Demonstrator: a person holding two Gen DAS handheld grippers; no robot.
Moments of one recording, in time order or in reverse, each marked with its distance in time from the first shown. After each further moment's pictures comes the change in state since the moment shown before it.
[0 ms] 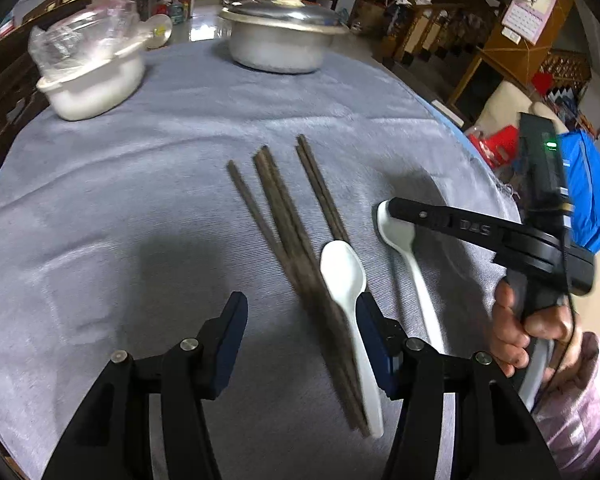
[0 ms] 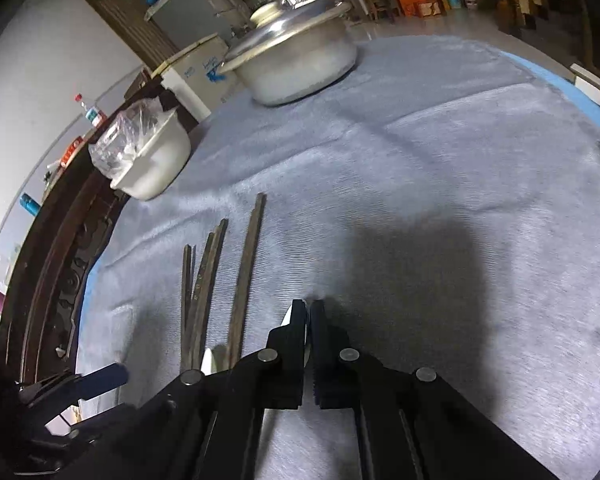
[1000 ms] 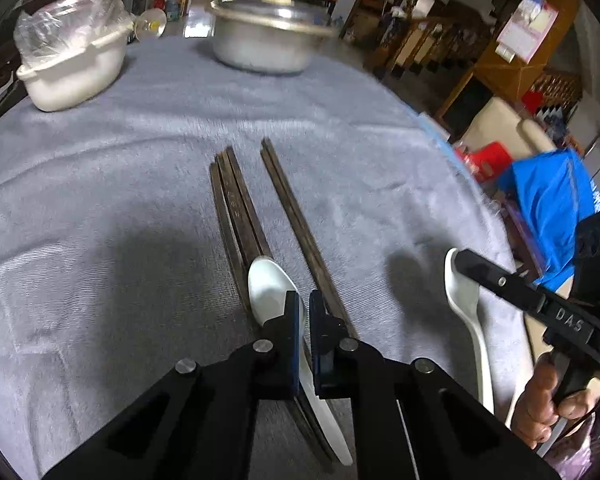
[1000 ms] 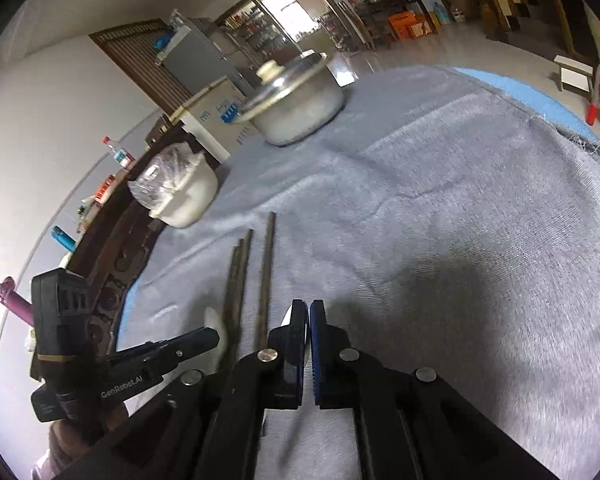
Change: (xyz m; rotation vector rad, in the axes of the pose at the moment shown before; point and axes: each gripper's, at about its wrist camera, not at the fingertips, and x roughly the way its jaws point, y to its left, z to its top) left arm 0.006 -0.005 -0.001 -0.059 -0.068 -0.098; right arm -0.079 -0.012 -0.042 0.062 -0.142 0.102
